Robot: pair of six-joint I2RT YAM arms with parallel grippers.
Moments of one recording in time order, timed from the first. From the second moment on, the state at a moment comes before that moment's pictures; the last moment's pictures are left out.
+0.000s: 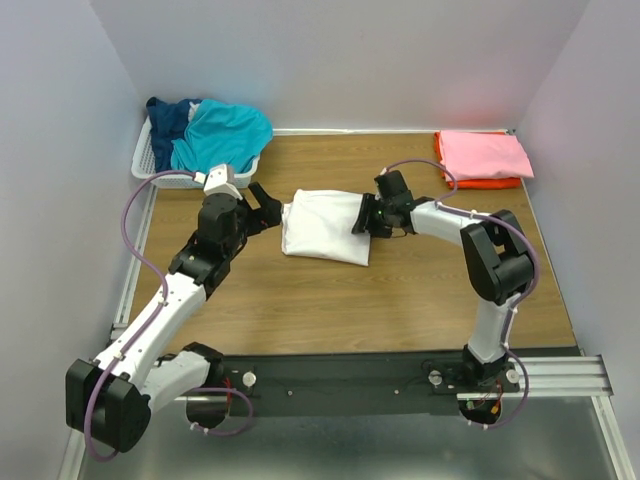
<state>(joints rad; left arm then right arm) -0.39 1.00 0.77 -0.10 -0.16 -0.59 0.46 1.91 1.18 -0.19 -0.11 0.59</state>
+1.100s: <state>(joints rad) -0.39 0.97 0.77 -0.11 -0.27 -0.57 0.36 1.89 1.44 -0.25 0.39 -0.28</state>
